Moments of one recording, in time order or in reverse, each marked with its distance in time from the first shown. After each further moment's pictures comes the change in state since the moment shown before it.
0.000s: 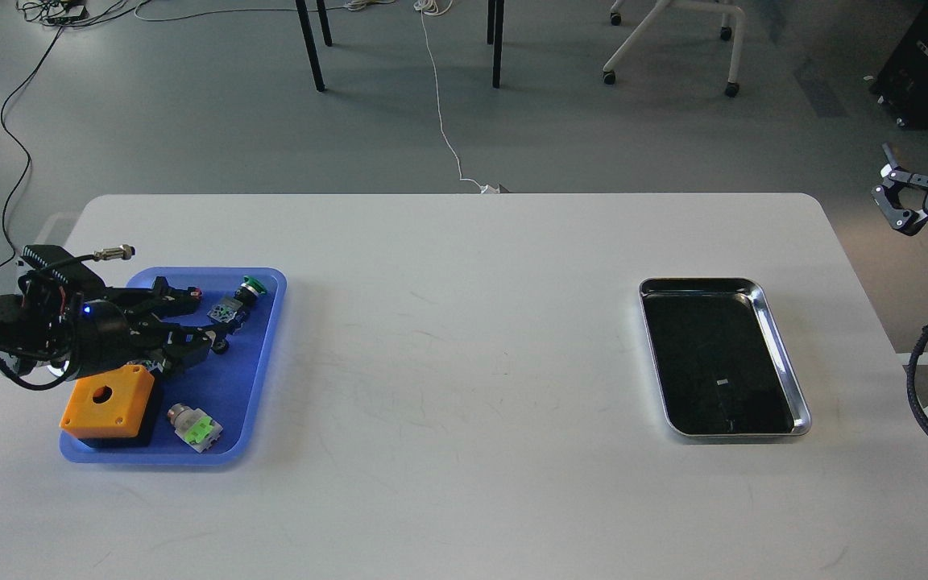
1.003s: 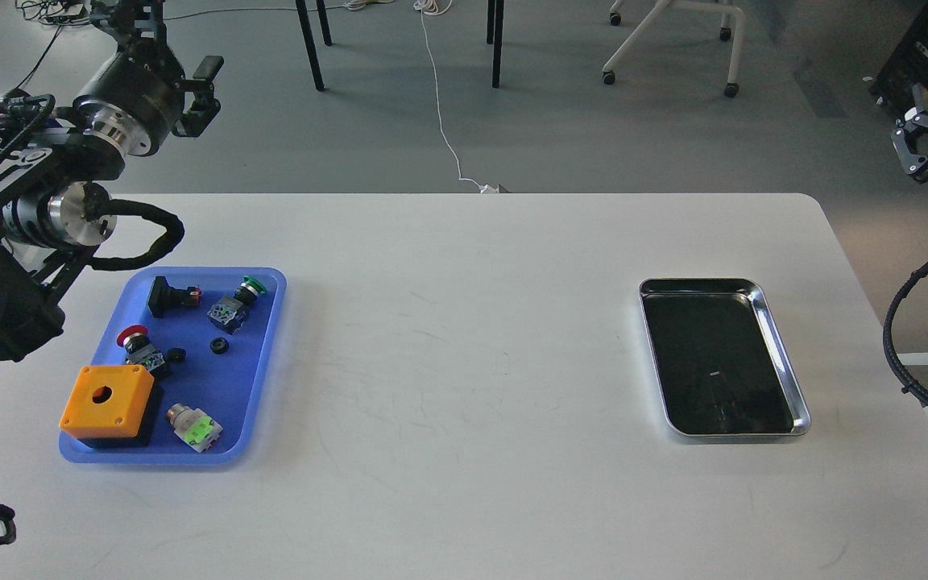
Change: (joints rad) left arm -0.174 -0.459 -0.475 0.338 -1.596 -0.135 0.180; right arm 0.092 0.197 0.160 -0.235 0.008 0.042 -0.026
